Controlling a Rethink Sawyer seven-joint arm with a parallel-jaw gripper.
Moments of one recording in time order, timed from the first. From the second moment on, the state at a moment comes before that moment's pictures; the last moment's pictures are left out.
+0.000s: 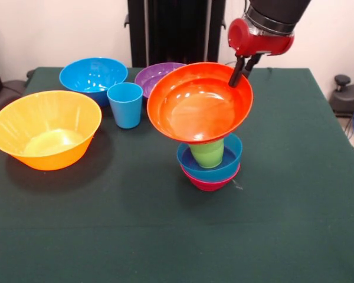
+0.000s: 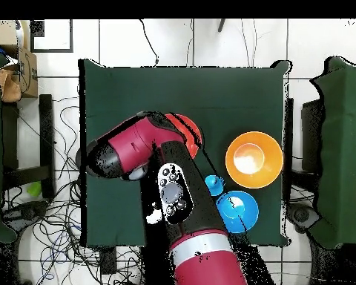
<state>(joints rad) -0.20 -0.77 0.36 1.61 -0.68 0.92 1.83</state>
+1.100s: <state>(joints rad) -0.18 -0.77 0.31 1.61 -0.68 0.92 1.83</state>
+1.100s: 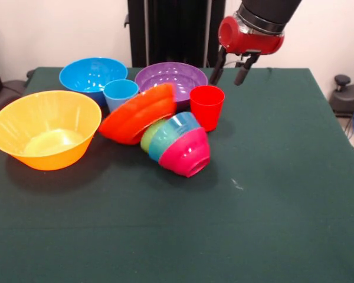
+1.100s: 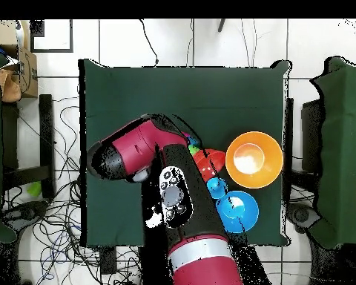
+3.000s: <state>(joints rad) -0.16 -0.63 0.24 1.65 -0.64 0.85 1.83</state>
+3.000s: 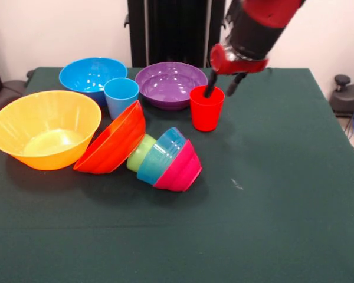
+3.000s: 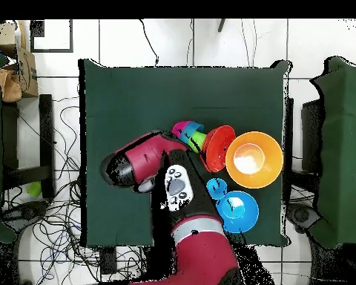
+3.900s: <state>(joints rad) -0.27 -0.63 0.25 1.72 -0.63 0.81 1.83</state>
